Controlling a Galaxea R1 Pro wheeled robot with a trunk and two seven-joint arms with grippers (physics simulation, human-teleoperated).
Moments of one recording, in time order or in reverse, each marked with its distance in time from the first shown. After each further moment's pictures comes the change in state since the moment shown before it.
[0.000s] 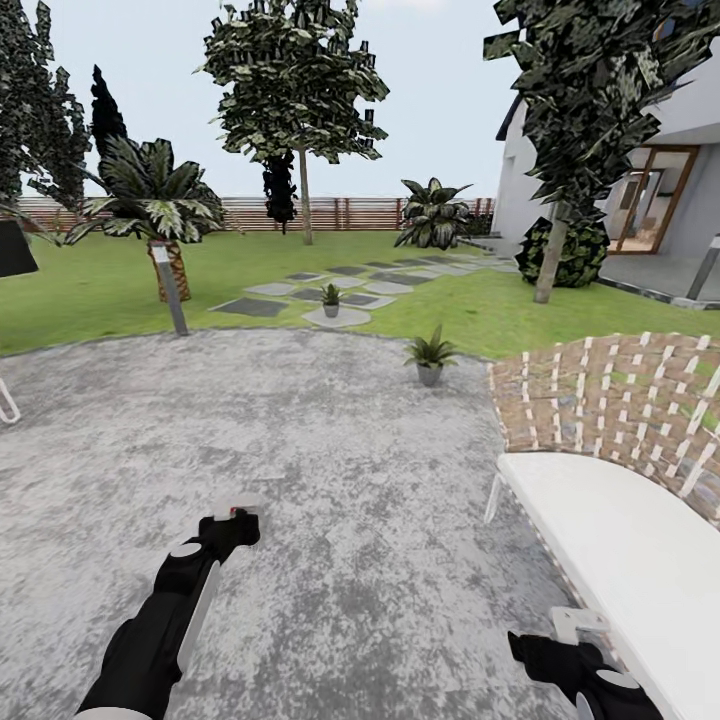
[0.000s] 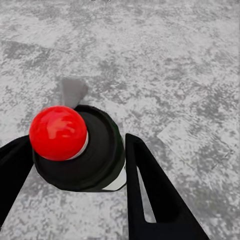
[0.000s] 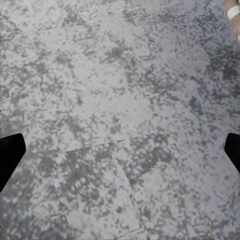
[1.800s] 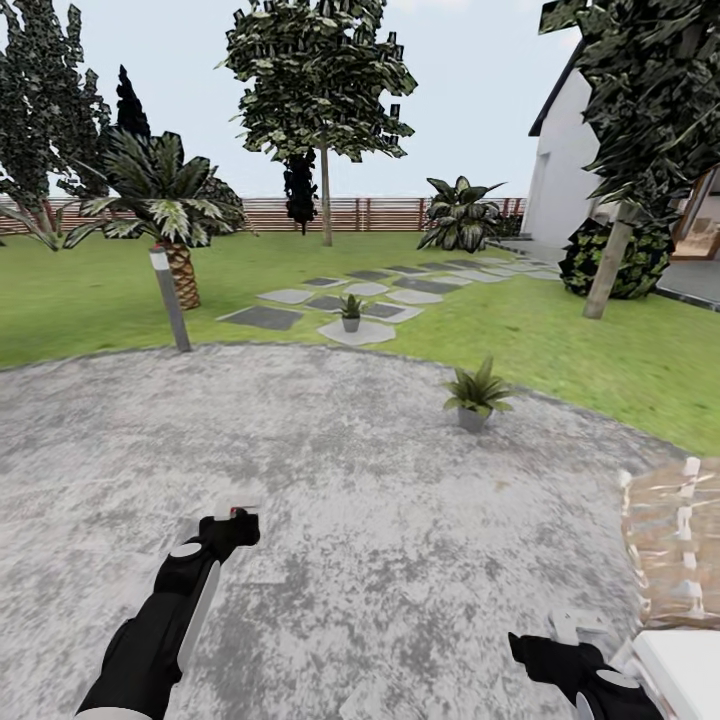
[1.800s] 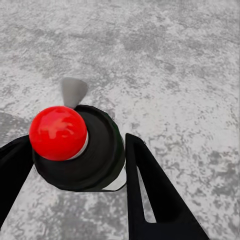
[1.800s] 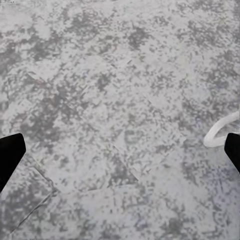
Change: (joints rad) left arm 0.000 0.000 -0.001 0.000 0.000 0.000 0.000; right arm 0.000 0.000 -0.001 0.000 0.000 0.006 -0.001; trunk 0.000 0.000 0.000
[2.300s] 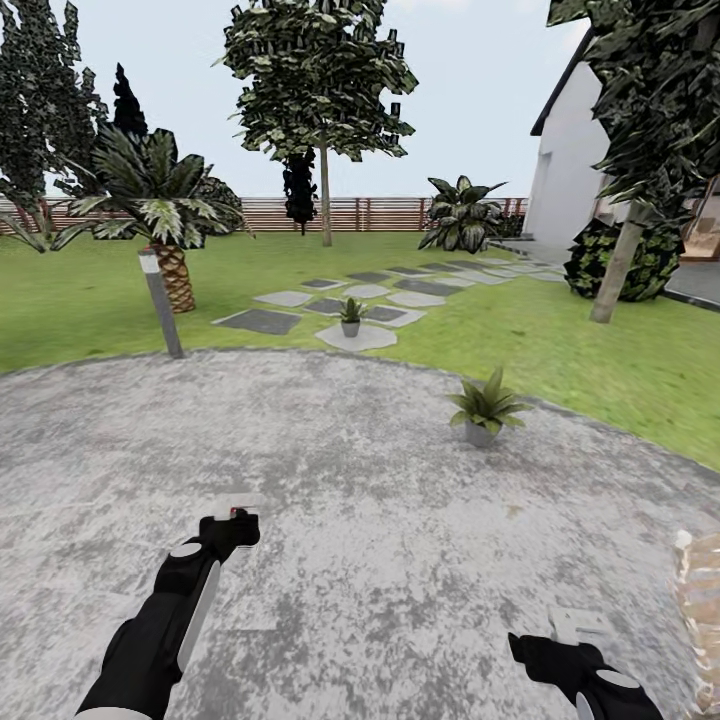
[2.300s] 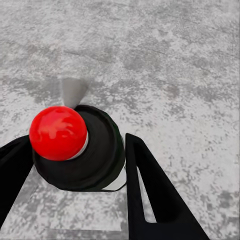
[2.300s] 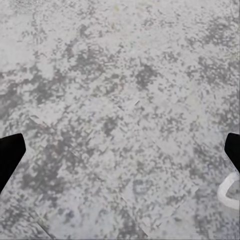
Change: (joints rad) left arm 0.000 0.000 0.000 0.000 0.000 0.000 0.000; right arm 0.000 0.000 0.000 0.000 -0.001 0.000 0.000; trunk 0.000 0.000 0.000
